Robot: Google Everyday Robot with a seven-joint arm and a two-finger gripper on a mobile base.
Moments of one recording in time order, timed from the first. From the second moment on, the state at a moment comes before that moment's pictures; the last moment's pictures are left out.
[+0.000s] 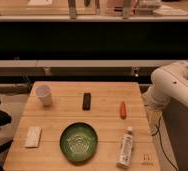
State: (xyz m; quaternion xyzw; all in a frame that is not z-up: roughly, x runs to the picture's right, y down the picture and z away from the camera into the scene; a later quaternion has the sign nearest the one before) arm 0.286 0.106 0.684 -0.28 0.02 0.02 0.96
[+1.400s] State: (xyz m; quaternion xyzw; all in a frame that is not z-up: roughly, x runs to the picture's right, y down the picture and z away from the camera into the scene) arm 0.271 0.100 0.684 -0.28 0.02 0.01 0.96
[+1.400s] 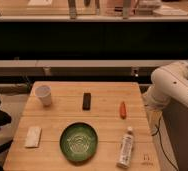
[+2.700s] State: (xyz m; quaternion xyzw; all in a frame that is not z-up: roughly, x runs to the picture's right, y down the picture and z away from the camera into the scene) arm 0.174 0.076 0.694 -0.26 0.05 -0.07 0.96
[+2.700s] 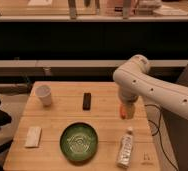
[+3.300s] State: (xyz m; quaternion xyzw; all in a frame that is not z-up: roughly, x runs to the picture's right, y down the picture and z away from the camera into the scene) arm 0.117 0.065 0.699 -0.25 0.05 -0.13 0.96
